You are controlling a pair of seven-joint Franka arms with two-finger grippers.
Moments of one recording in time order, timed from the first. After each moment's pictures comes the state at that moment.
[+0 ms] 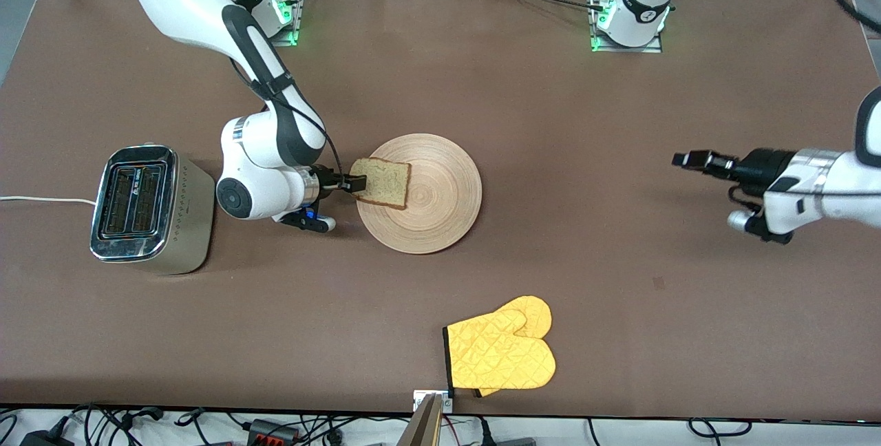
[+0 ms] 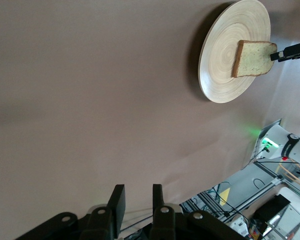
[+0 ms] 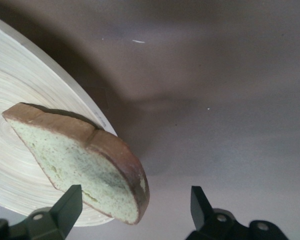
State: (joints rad) left arm 0.17 0.44 -0.14 -1.28 -0.39 1.22 0.13; right arm 0.36 0.61 0.01 -1.75 0.50 1.98 0.29
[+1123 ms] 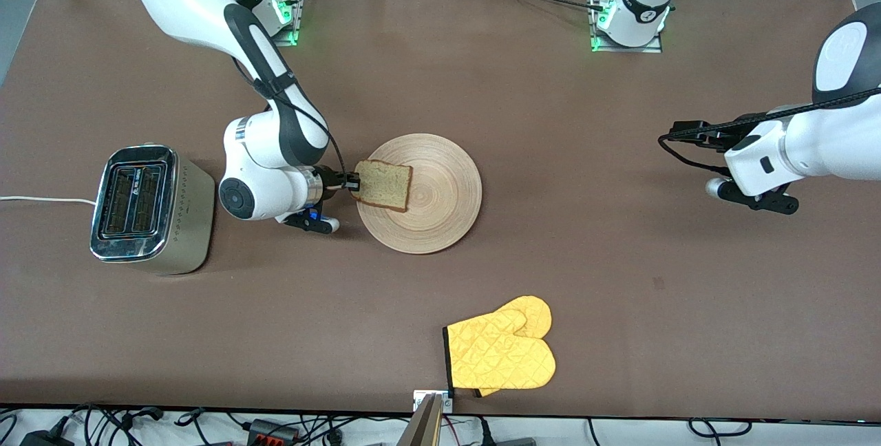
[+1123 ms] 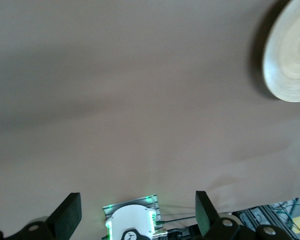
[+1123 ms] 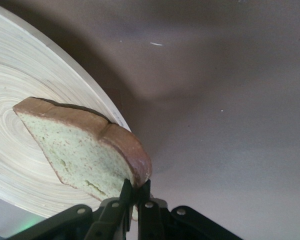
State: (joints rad) left arm 0.07 0.35 -0.18 -1.34 -0.09 1.26 0.05; right arm 0.37 0.61 0.01 -1.72 0.50 1.98 0.29
